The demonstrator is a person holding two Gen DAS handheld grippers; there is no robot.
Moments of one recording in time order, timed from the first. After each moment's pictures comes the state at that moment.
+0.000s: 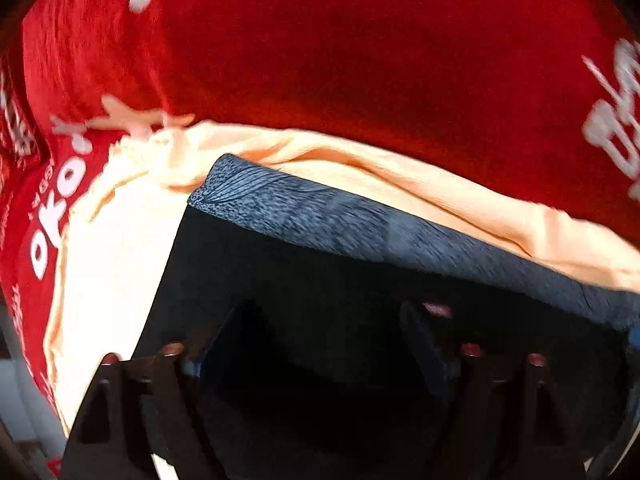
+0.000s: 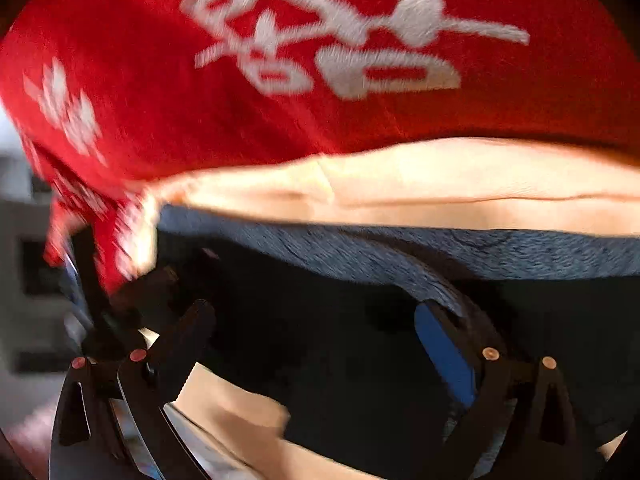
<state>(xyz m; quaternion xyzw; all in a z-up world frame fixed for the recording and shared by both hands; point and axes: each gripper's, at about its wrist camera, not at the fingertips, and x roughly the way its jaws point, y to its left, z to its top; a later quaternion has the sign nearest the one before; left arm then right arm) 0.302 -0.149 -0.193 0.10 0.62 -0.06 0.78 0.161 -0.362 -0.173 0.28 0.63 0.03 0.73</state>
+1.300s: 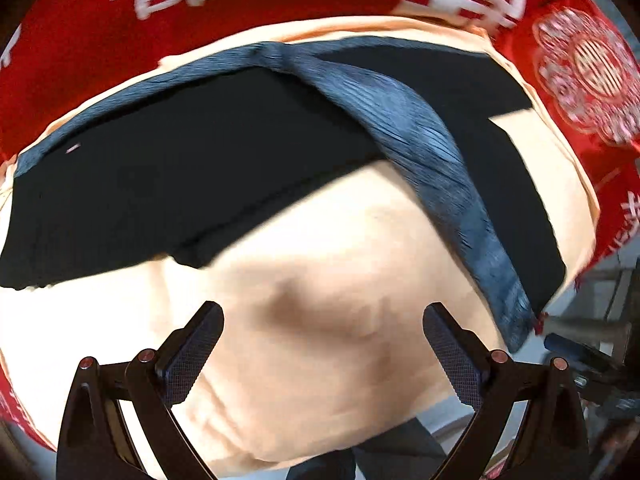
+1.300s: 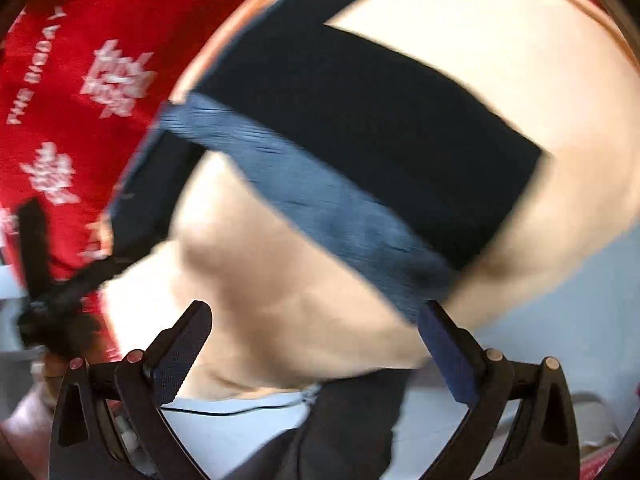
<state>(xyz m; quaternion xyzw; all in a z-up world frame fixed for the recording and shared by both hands) 0.014 -0.287 -0.136 0.20 0.63 -0.37 0.66 -0.260 -0.365 -0.143 0.46 0.53 -0.21 0.68</state>
